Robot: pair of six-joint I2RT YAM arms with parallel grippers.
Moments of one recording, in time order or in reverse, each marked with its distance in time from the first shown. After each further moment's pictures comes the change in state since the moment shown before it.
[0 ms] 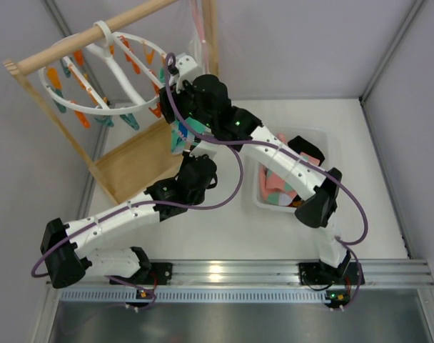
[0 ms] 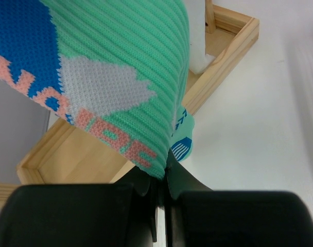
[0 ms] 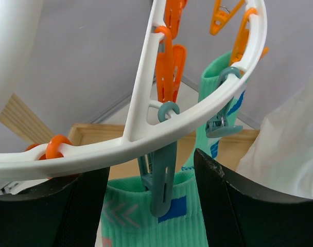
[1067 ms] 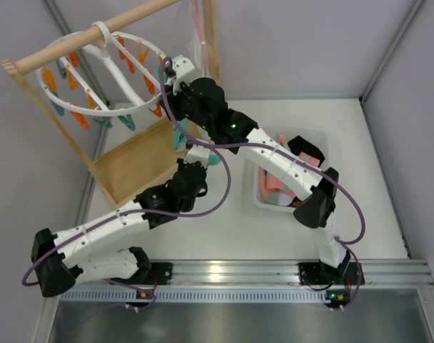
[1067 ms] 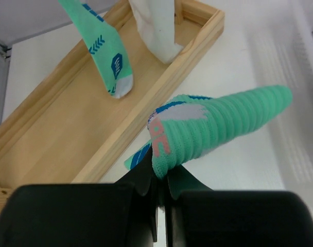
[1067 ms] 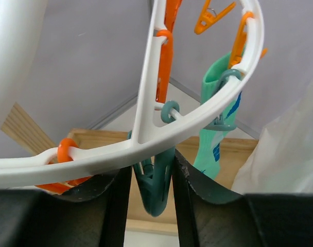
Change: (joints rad) left arm 0.000 -0.086 -0.090 -0.011 0.132 -0.101; right arm 0.014 0.020 -0.005 0.061 0.045 -0.024
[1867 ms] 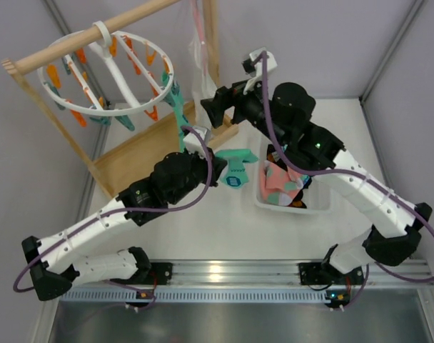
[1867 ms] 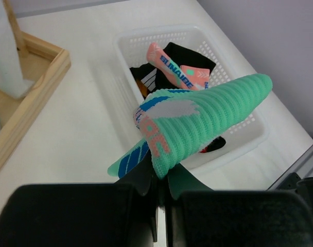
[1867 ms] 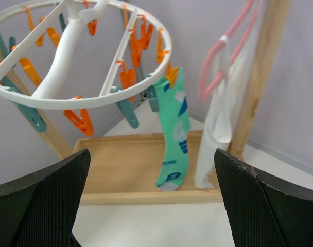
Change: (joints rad) left arm -0.003 -0.106 0.149 -0.009 0.514 -0.236; right arm -0.030 -0.594 -0.506 0.025 0.040 0.041
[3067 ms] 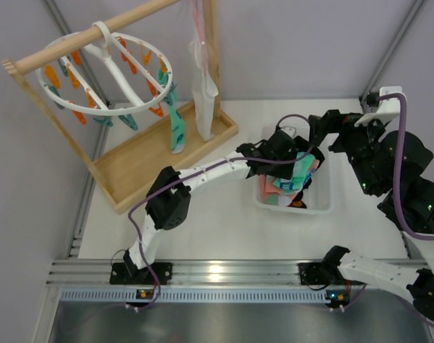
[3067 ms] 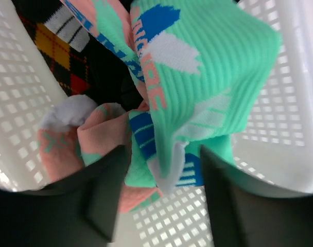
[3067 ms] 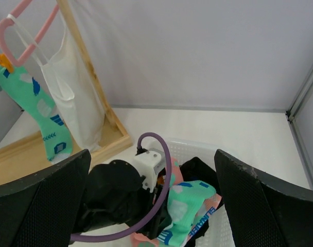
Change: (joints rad) left arm -0.008 1.151 0.849 -0.251 0.225 -0.175; right arm -0.142 -0.601 -0.302 -0.343 0.451 0.003
